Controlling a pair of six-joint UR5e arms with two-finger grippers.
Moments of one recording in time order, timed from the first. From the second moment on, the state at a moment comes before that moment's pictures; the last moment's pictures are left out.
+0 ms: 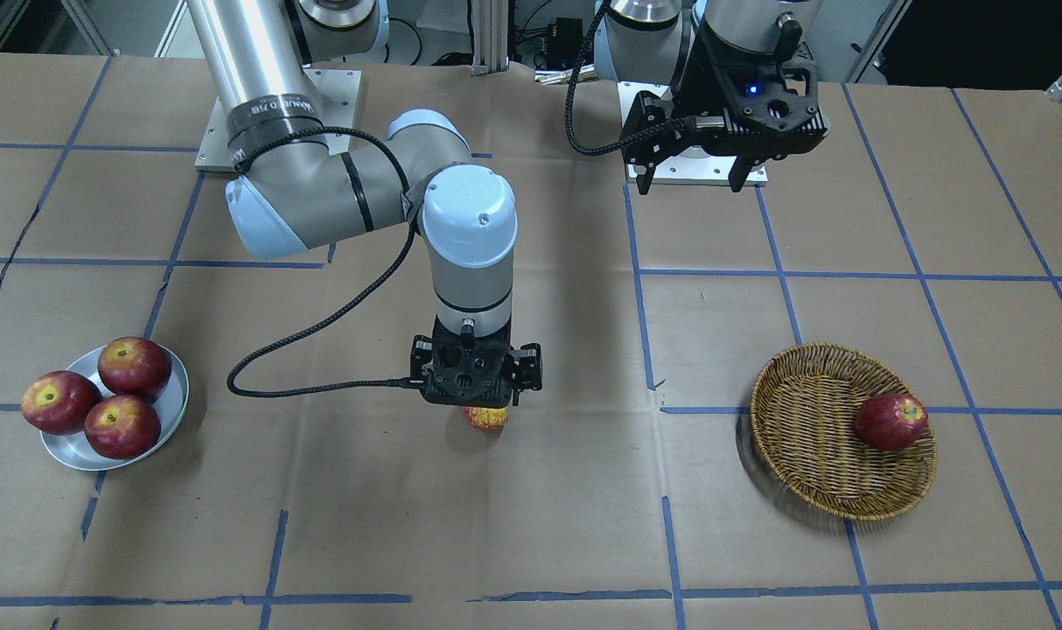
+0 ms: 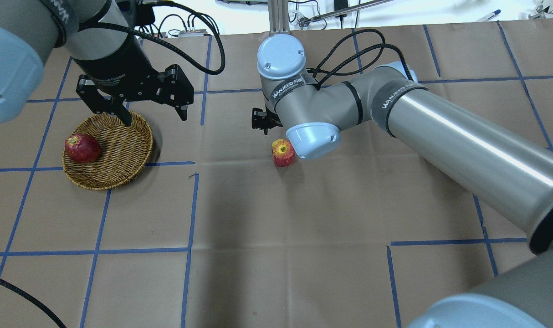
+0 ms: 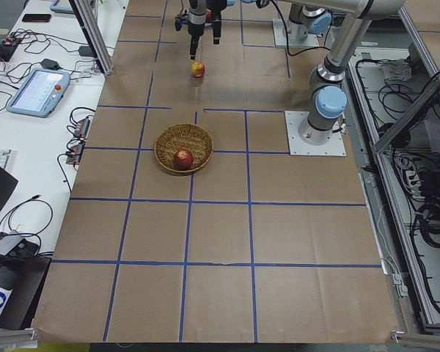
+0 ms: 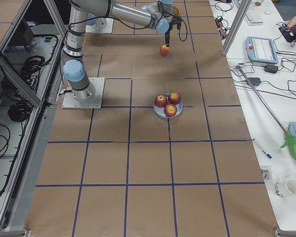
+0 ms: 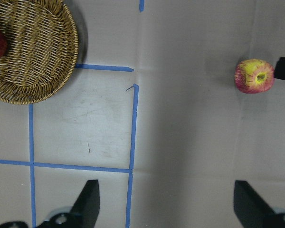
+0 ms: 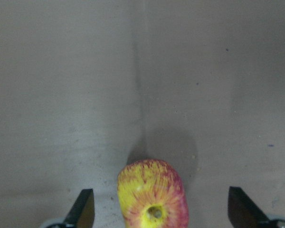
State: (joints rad) left arm -1.66 -1.54 -1.53 -1.64 1.57 -0.14; right arm 1.96 -1.07 1.60 -2.24 -1.62 0.48
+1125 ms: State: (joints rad) left arm -1.66 -1.53 -1.53 -1.65 1.64 0.00; right arm 1.98 -0.99 1.64 -2.27 -1.60 0.47
